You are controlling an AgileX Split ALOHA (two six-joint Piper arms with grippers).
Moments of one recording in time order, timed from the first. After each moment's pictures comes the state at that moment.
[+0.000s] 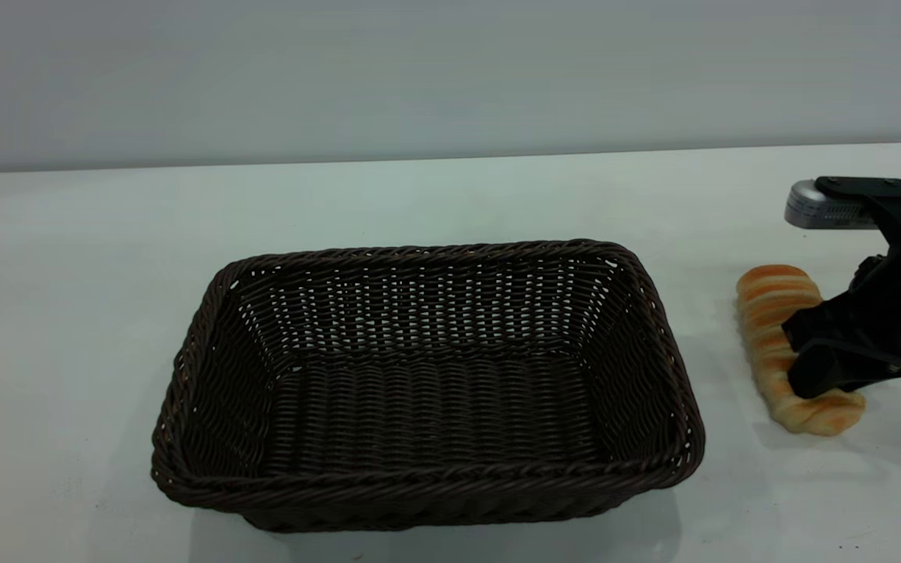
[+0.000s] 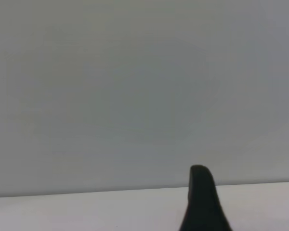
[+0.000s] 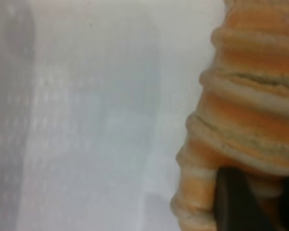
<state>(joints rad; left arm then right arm) -0.25 0.47 -0.96 -0.03 0.55 -0.17 0.02 2.16 -0.87 1.26 0.21 -1.34</state>
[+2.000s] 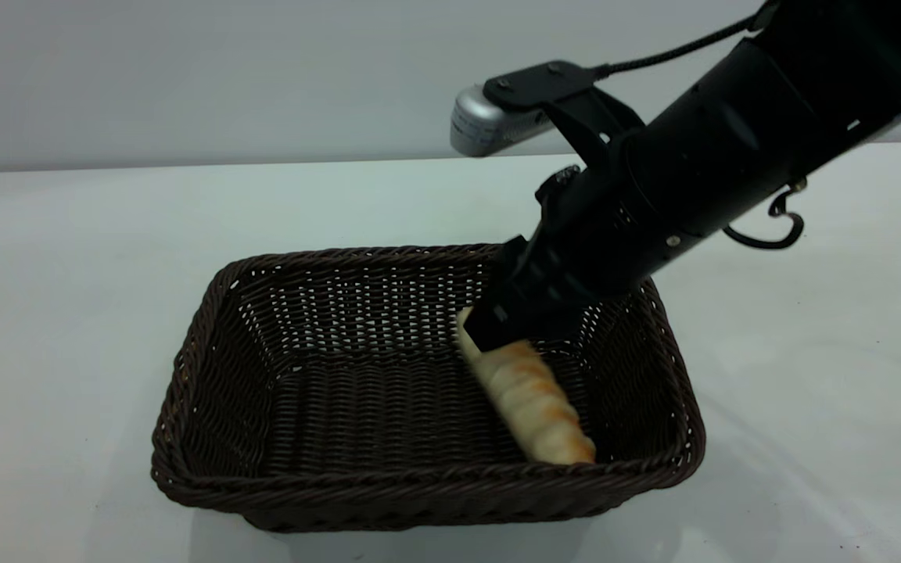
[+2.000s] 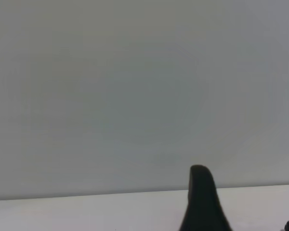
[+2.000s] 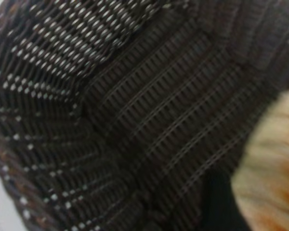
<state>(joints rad) -0.25 0.47 -0.96 -0.03 0.54 -0.17 0.52 1.97 -0.97 1.44 0.32 -1.60</state>
